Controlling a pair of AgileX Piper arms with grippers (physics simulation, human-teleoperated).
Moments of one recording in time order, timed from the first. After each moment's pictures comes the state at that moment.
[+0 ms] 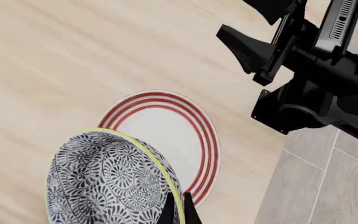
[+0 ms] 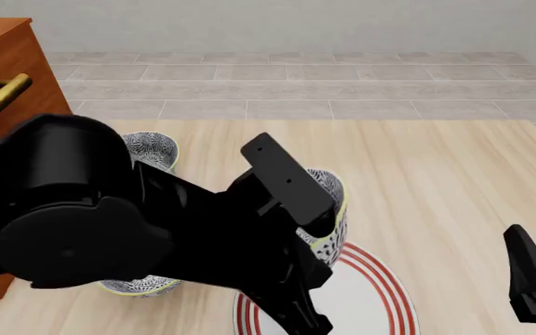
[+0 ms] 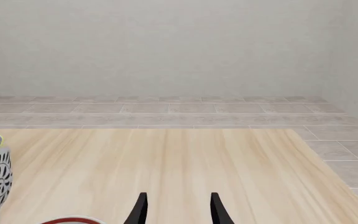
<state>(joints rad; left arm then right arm) -1.18 1.33 -1.11 0.69 -0.12 0.00 0.00 -0.01 0.01 0.00</state>
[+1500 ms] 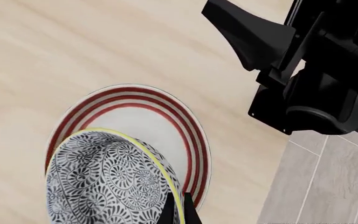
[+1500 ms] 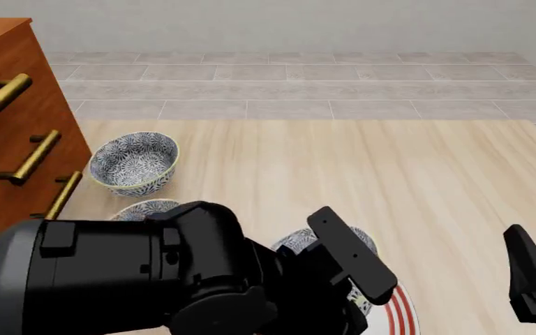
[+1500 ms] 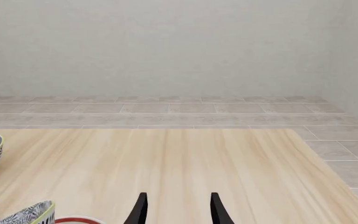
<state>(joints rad) -1.26 1.56 -1.07 0.52 -0.18 0.00 0.00 -0.01 0.01 0.00</state>
